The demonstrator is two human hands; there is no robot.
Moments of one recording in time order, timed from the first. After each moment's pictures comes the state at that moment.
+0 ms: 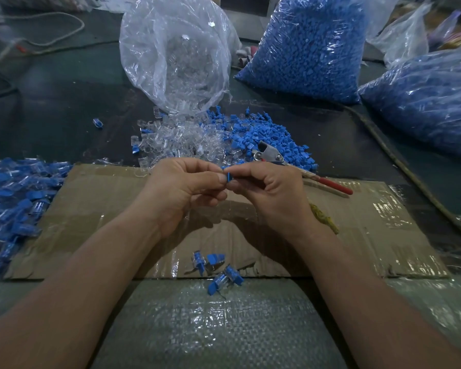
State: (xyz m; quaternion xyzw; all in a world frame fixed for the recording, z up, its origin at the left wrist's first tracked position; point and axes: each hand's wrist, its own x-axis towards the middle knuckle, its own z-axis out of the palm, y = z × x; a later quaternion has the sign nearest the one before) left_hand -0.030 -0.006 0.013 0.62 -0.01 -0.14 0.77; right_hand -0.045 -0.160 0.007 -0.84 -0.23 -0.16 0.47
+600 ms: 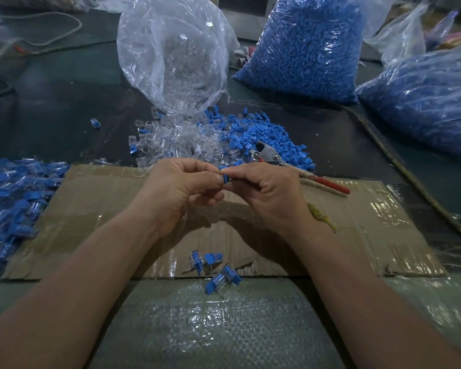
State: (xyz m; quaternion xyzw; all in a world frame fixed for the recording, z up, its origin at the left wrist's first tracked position) left_hand -0.028 -0.005 0.010 0.62 -0.01 -0.14 0.77; right_hand -0.043 -0.161 0.007 -0.86 -0.26 -0.22 0.39
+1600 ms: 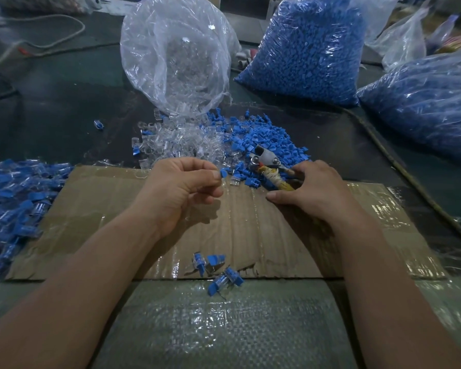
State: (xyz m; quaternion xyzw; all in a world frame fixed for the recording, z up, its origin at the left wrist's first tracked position) left_hand -0.023 0.000 0.007 0.61 -0.01 -0.14 0.78; right_hand -0.027 -0.216 0.019 -0.98 0.11 0.01 0.16
